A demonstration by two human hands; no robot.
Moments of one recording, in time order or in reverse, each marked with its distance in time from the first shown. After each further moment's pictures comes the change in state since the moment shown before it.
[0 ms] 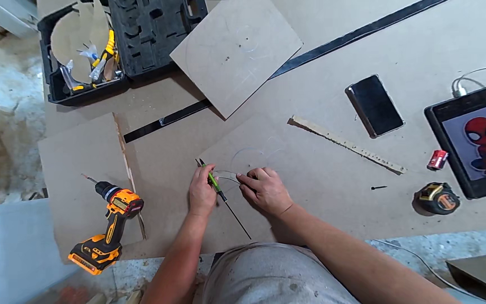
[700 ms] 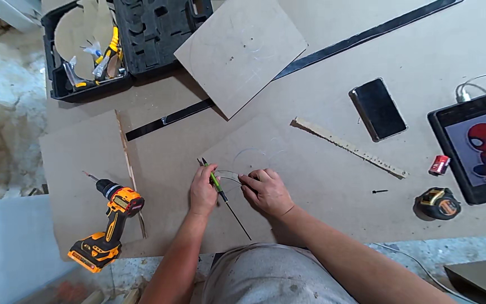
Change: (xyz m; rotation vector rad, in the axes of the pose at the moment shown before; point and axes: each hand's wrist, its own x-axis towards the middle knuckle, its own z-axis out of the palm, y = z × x) left_hand 0.002 -0.002 0.000 -0.002 -0.006 0.041; right_hand -0.001 -0.001 0.000 0.002 0.020 0.001
